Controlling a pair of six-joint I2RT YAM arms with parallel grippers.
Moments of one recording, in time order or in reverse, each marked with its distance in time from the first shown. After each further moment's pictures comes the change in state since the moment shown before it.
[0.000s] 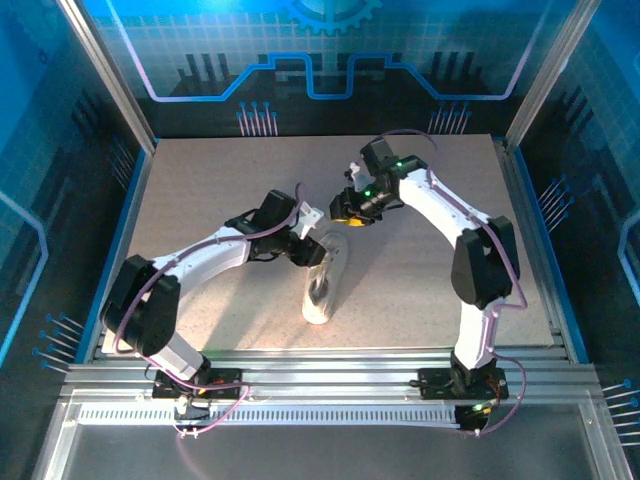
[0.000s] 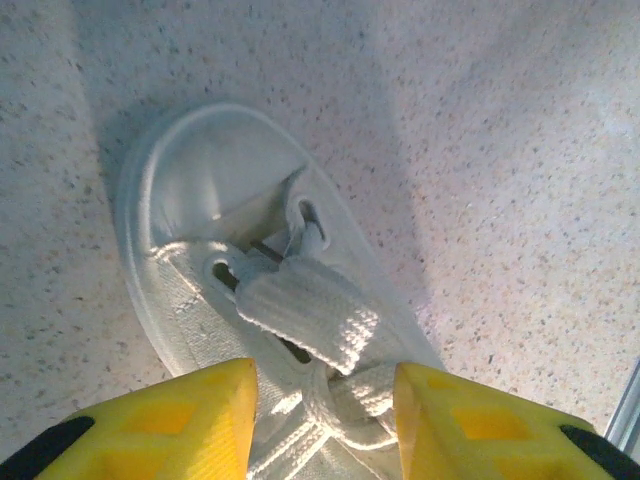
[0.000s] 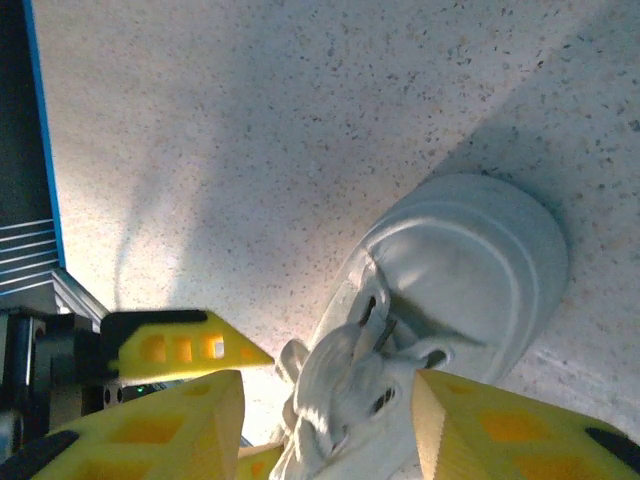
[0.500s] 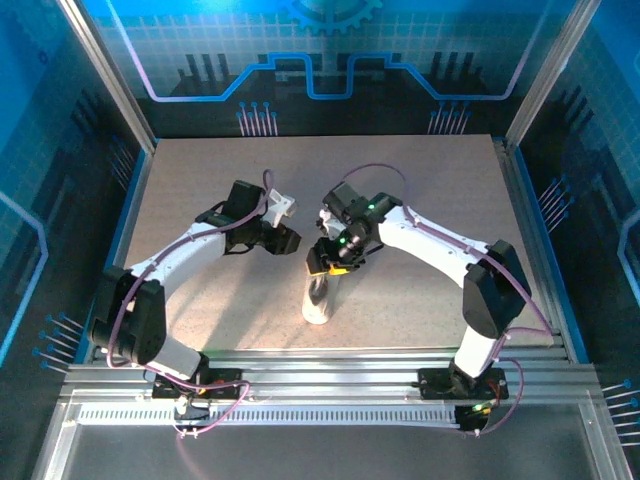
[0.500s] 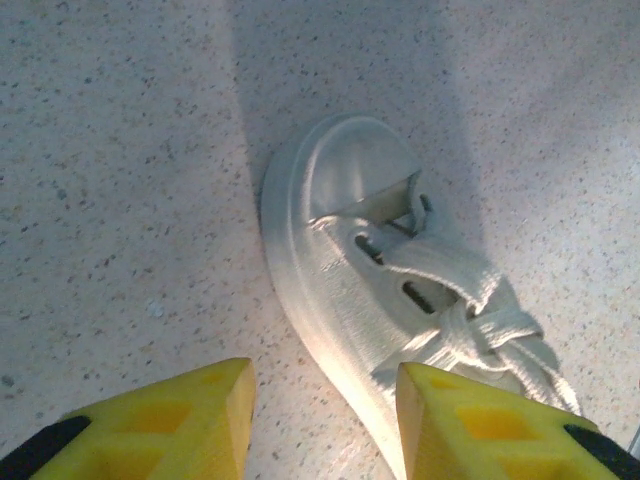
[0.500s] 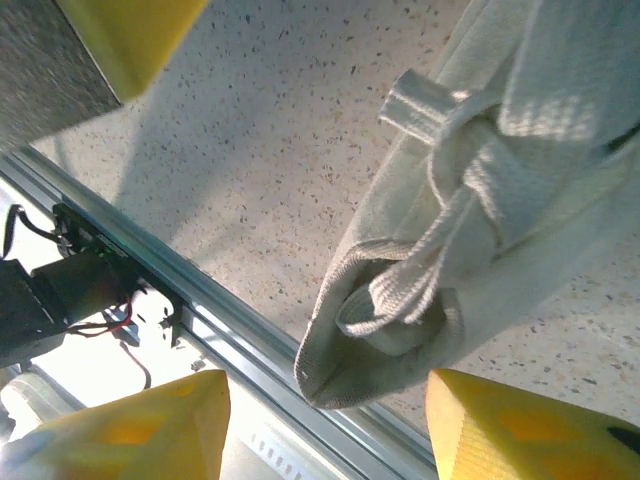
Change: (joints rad) left arm 0.192 -0.066 -0.023 -0.065 0.063 0.090; right arm 0.301 -0.145 -0.212 -0.022 0.091 0.106
